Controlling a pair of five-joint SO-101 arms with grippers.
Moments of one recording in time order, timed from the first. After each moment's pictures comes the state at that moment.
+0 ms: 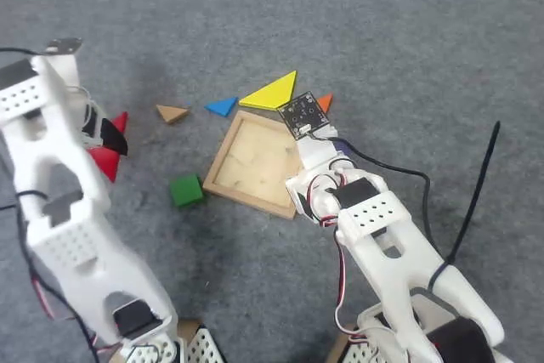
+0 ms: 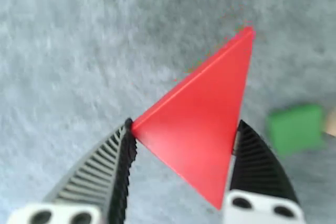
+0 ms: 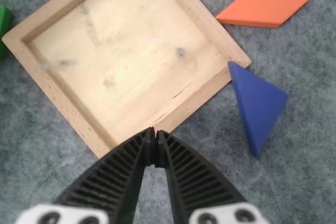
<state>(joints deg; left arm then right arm) -33.8 28.9 -23.2 98.2 -16.6 -30.2 -25.4 53.5 38.0 3.3</state>
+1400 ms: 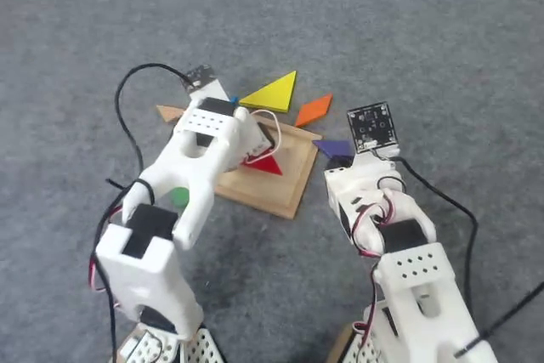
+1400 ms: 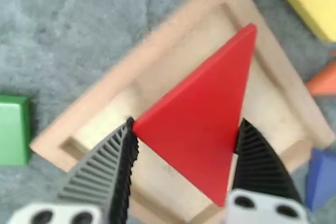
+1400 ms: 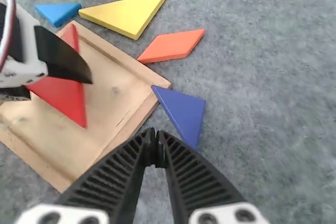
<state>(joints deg) 10.6 17.0 15.3 63.4 51.9 -18.7 -51.7 70.2 31.3 -0.3</state>
